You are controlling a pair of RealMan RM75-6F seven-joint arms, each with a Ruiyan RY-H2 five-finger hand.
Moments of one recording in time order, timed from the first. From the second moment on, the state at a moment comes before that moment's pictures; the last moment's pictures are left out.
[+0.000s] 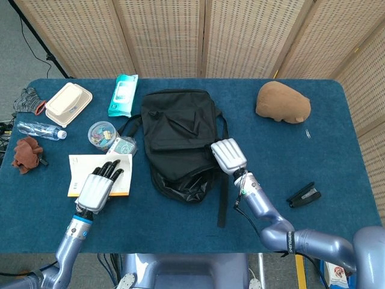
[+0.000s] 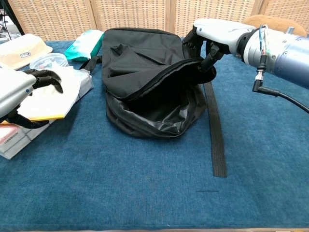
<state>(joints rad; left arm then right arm) -0.37 -1.69 -0.08 -1.21 1.56 1.33 0.34 0.85 -1.59 0.28 -1.42 -1.09 0.95 -0.30</state>
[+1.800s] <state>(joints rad) -0.64 -1.88 0.09 -0.60 2.13 2.08 -0.24 0.95 -1.49 0.37 -1.43 -0.88 0.80 -0.27</state>
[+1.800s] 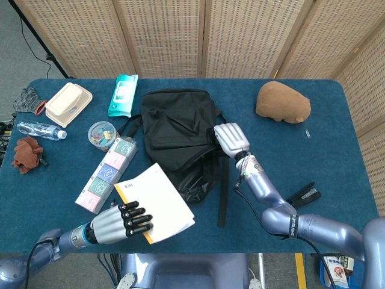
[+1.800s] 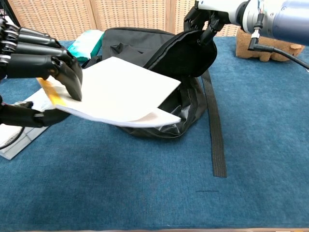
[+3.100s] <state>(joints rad) -0.93 -2.07 0.17 -0.16 2.05 1.85 -0.41 1.01 -1.37 0.40 -1.43 -0.90 0.58 0.06</state>
